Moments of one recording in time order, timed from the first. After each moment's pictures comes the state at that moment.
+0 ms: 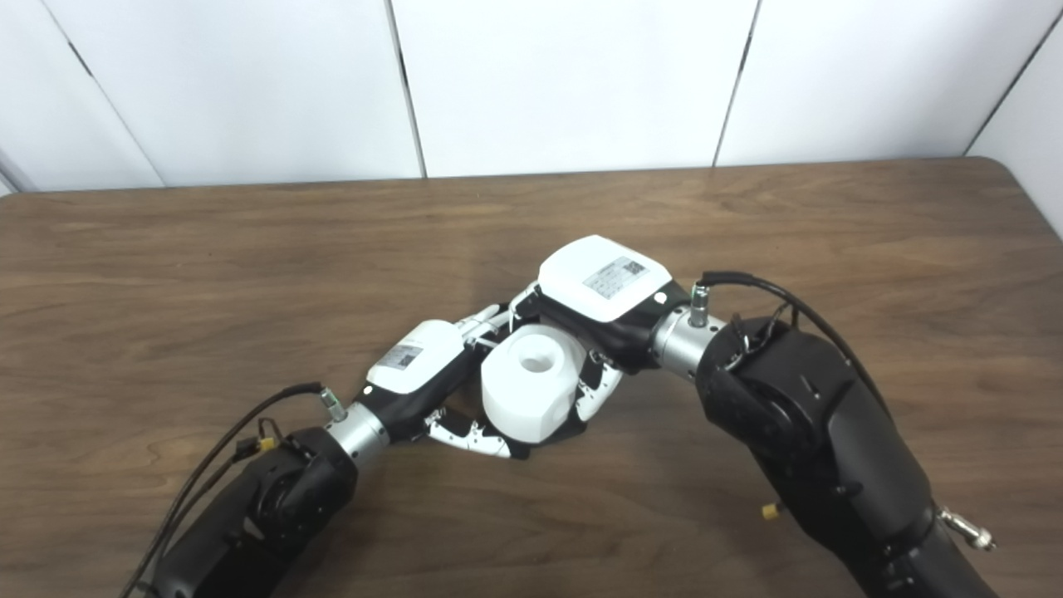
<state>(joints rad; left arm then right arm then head) -0.24 0.27 -0.53 0.03 0.69 -0.12 -0.17 -0.38 -0.40 0.37 -0.51 -0.89 0.06 0.79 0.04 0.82</state>
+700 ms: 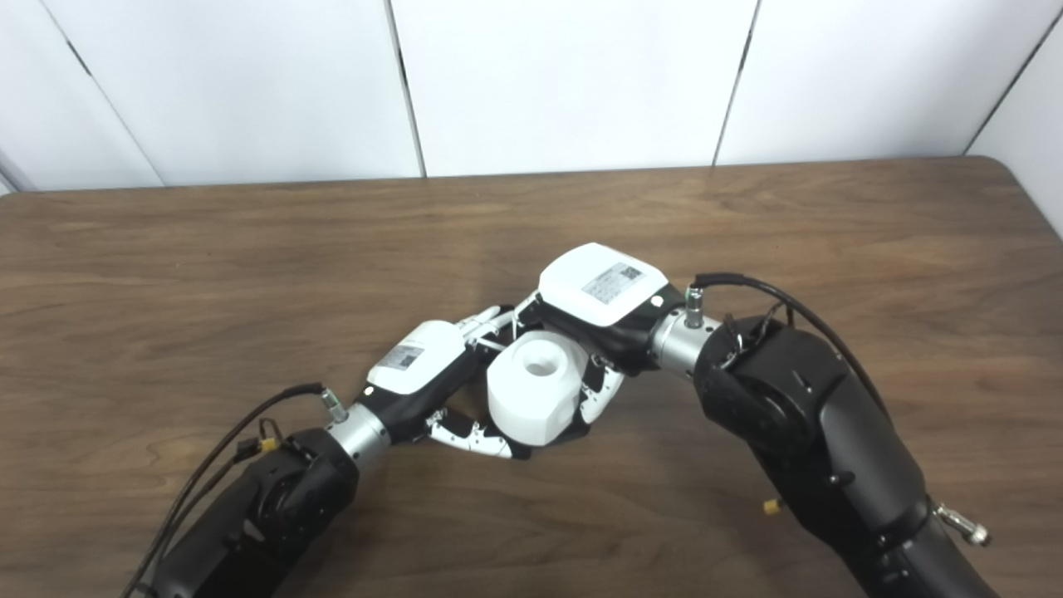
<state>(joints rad) -0.23 0.28 -0.54 0.00 0.69 -0.08 -0.18 -0.38 -0.40 0.36 -0.44 -0.89 0.00 0.77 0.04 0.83</state>
